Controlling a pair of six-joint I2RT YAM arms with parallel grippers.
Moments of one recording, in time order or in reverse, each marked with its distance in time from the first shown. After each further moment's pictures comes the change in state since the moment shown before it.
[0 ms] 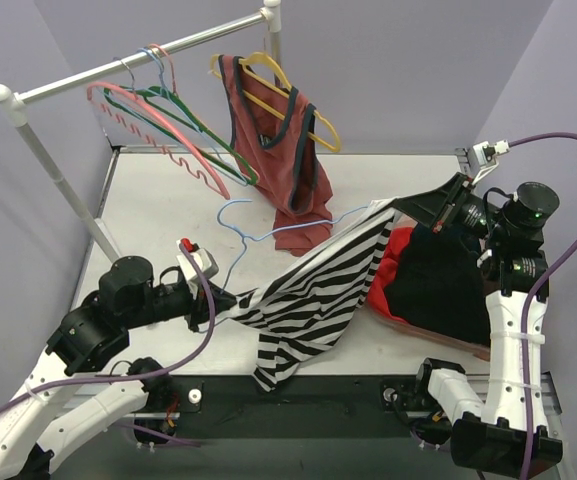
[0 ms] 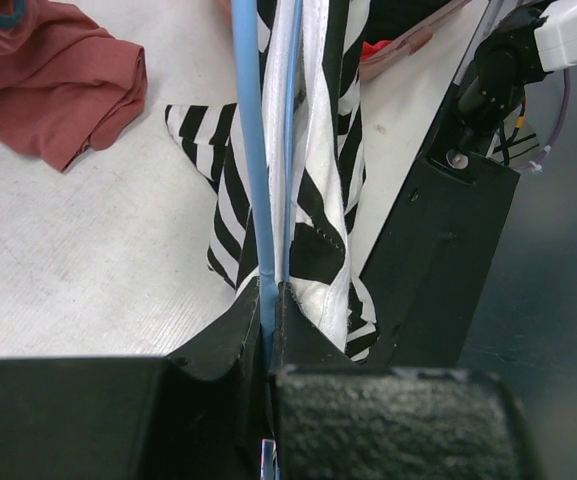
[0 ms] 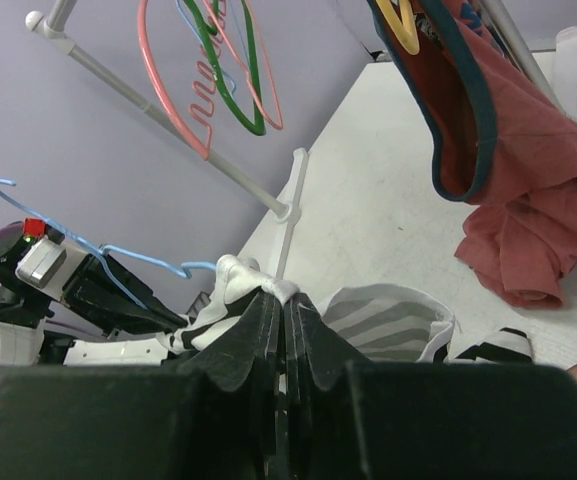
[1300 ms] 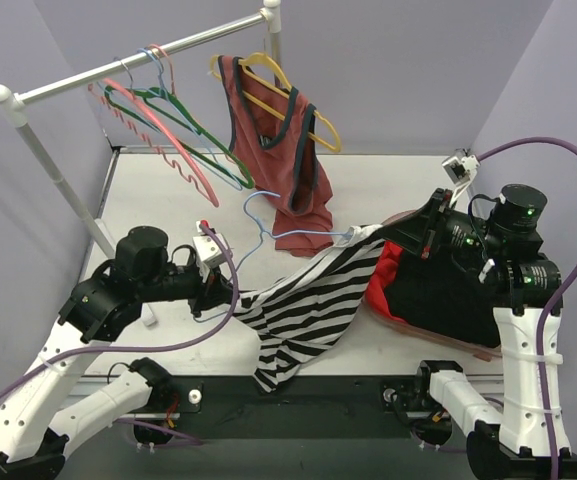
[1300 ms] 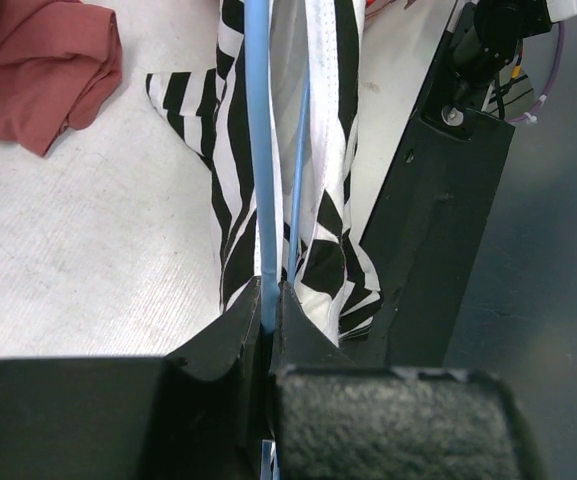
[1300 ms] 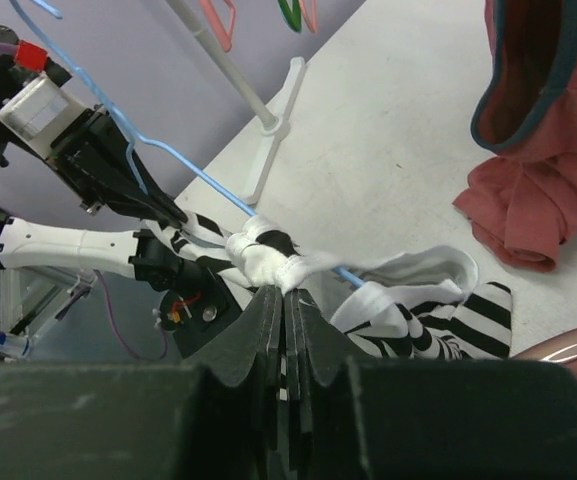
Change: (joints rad) left arm 0.111 0.202 0.144 -0.125 0.173 0.143; right arm 0.192 -0.021 0.180 -0.454 0.050 -0.427
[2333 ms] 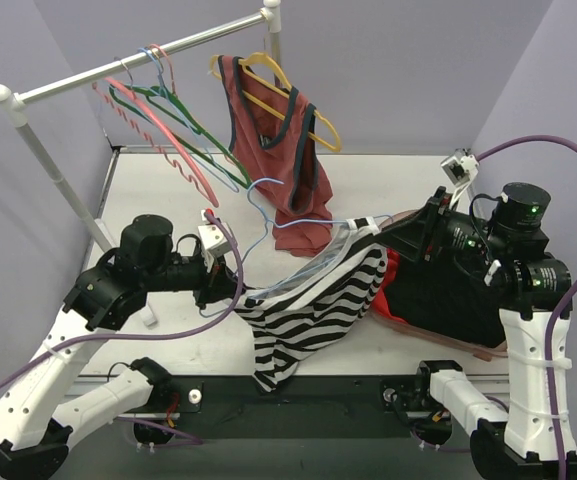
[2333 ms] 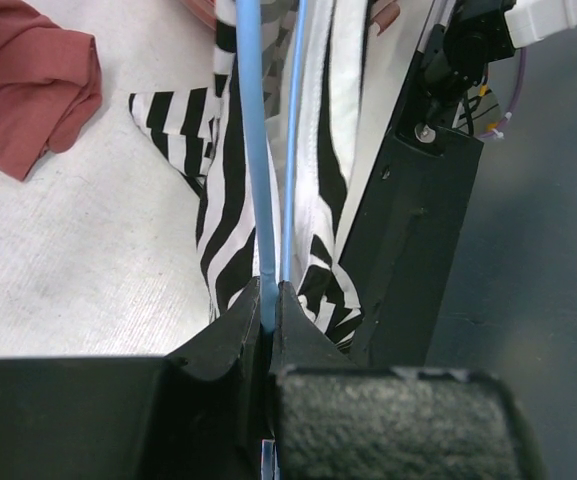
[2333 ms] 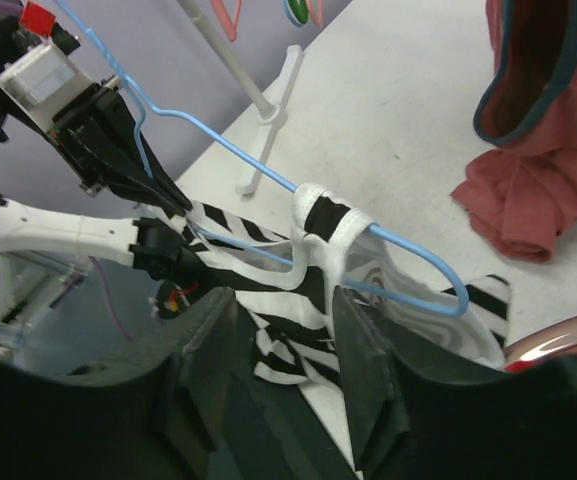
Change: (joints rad) left arm 0.001 0.062 0.071 0.004 0.043 -0.025; right arm 0.034 0.007 0.086 -0.134 0.058 -0.061
